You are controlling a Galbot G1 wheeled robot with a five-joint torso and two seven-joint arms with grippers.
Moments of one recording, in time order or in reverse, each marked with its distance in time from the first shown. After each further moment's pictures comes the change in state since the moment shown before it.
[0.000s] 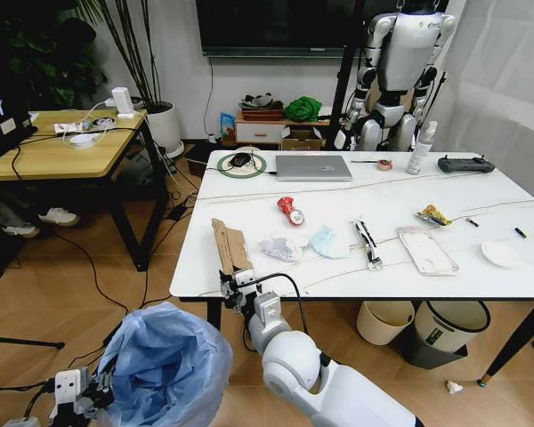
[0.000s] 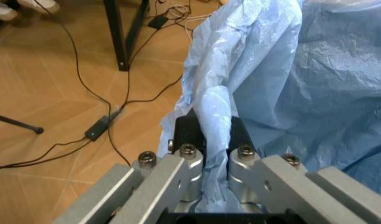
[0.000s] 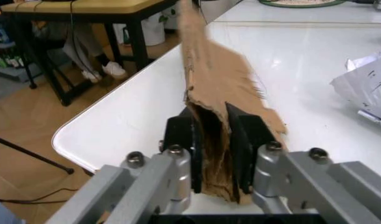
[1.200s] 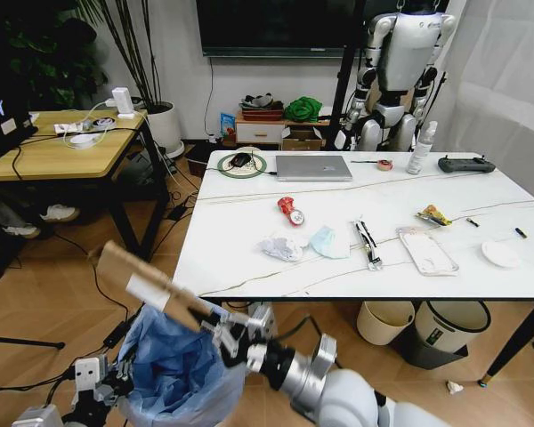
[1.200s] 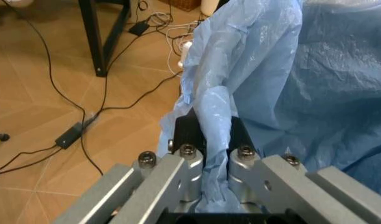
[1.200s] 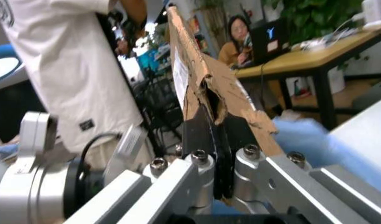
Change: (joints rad) left arm -0.028 -0.001 0.062 -0.062 -0.027 0.020 -0.028; right arm -0.129 -0.324 -0.103 0.178 0.253 0.503 -0.633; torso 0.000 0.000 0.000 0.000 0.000
